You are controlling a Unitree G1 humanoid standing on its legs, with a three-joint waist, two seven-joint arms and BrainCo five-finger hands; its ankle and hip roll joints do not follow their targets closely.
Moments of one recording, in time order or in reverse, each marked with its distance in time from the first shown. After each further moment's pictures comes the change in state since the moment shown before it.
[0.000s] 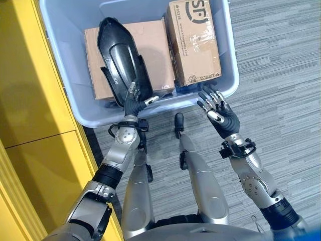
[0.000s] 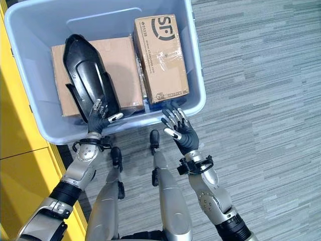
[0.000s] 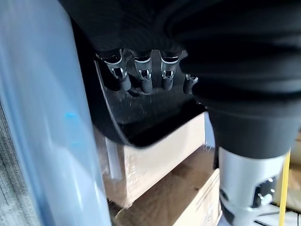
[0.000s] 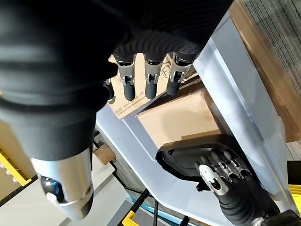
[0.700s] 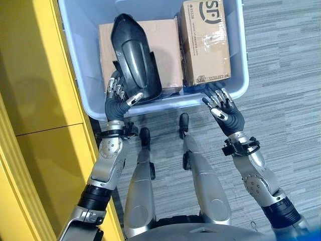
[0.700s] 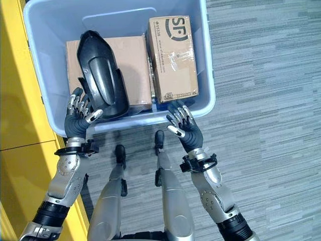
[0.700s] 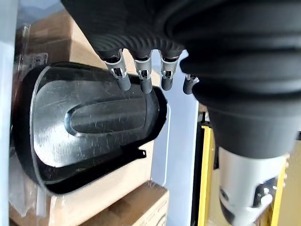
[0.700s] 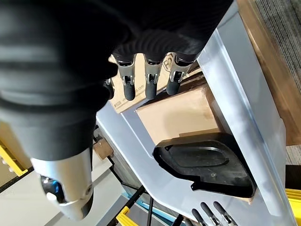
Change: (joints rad) left arm 0.166 0.006 0.113 -0.335 -0.038 -0.027 0.052; right arm -0.005 0.000 -0.038 0.000 -0.039 0.000 -0.025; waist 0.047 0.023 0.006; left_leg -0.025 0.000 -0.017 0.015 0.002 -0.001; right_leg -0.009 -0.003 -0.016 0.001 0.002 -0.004
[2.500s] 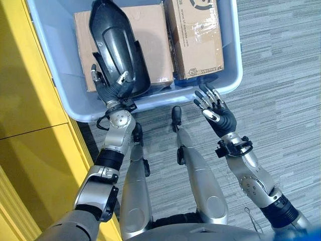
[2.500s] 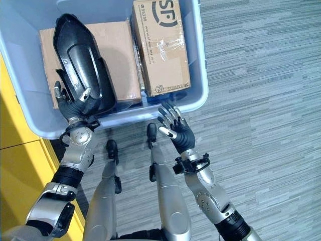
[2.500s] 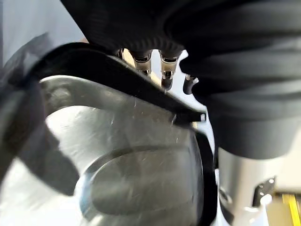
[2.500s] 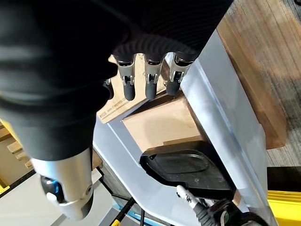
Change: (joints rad) left arm -0.408 -0.065 0.094 0.553 -0.047 -0.067 0.377; right arm -0.037 -0.042 0.141 -0.022 0.043 -0.041 -0.088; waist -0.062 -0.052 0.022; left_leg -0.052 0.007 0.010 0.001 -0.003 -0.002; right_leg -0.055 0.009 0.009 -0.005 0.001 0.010
